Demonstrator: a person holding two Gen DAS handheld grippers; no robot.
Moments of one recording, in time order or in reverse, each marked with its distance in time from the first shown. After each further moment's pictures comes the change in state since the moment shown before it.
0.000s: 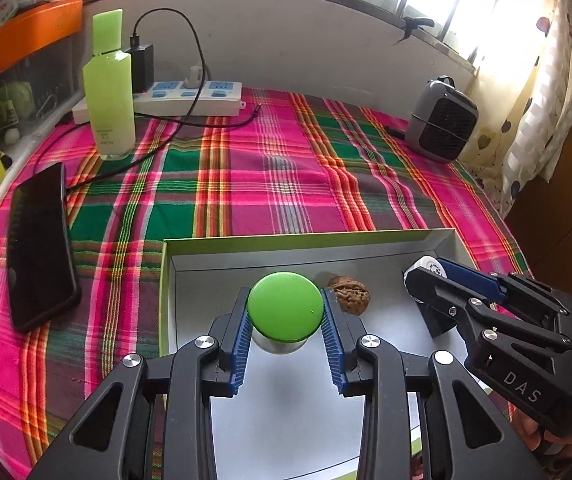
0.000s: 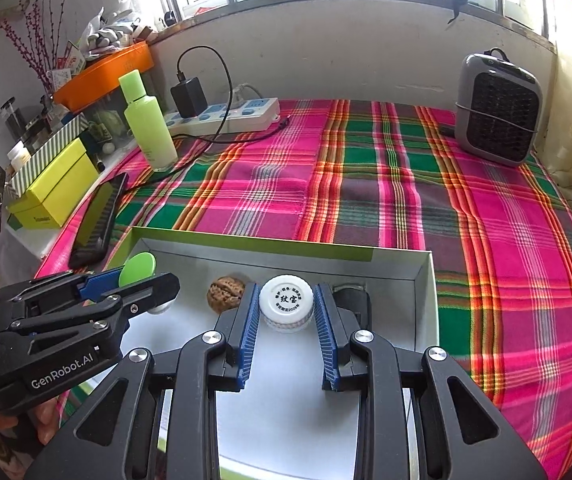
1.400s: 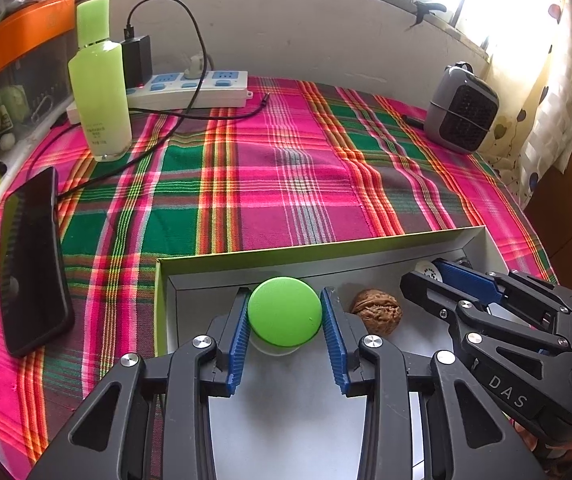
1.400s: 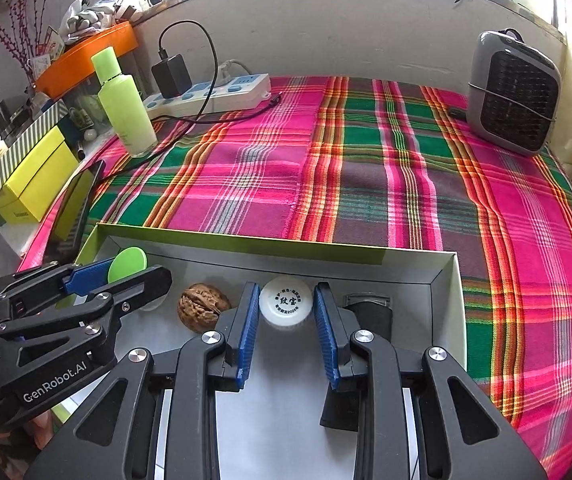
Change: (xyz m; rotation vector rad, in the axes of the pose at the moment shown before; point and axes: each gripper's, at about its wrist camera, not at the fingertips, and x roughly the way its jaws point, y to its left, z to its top) left arm 0.024 0.005 0.010 0.021 0.029 0.041; right arm 0.034 -0.006 0.007 0.002 0.062 -0.026
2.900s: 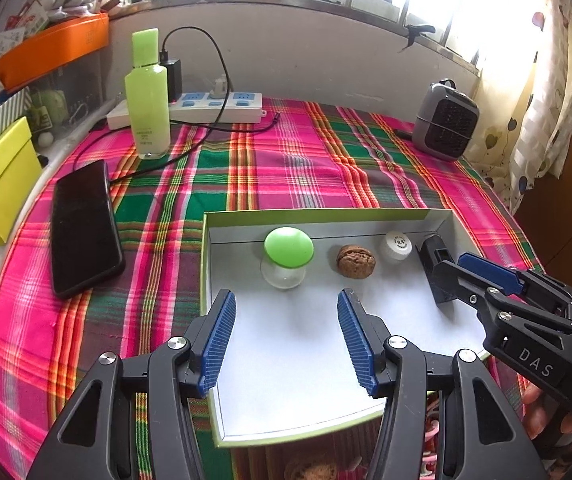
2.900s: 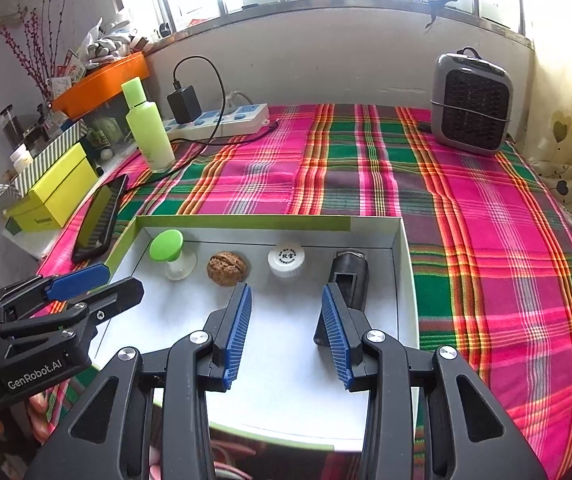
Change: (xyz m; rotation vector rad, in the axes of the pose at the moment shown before) left arm -0.060 -0.003 -0.041 -0.008 -0.087 0.044; right arm -0.059 0.003 -0.034 0.019 -0.107 -0.008
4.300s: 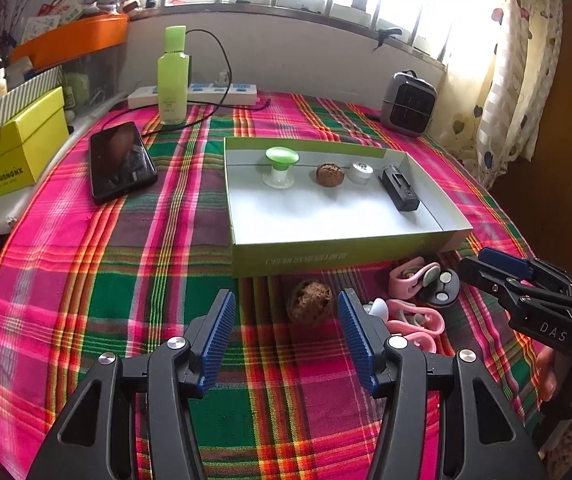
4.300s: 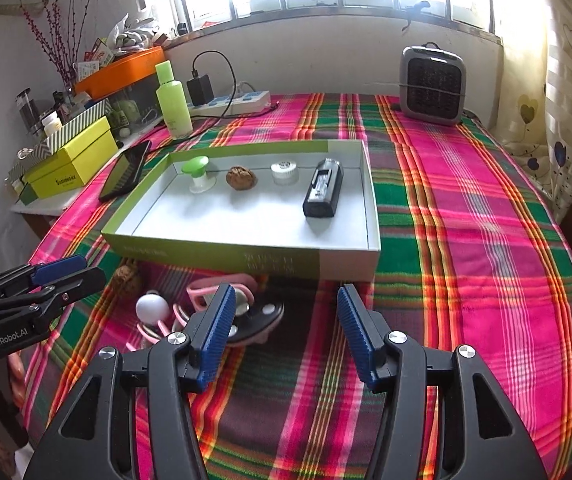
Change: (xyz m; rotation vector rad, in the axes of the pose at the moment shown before) left arm -0.062 0.009 -0.094 0.021 -0.037 -0.056; right arm -0.064 0.004 -0.089 -0.008 -0.025 -0.020
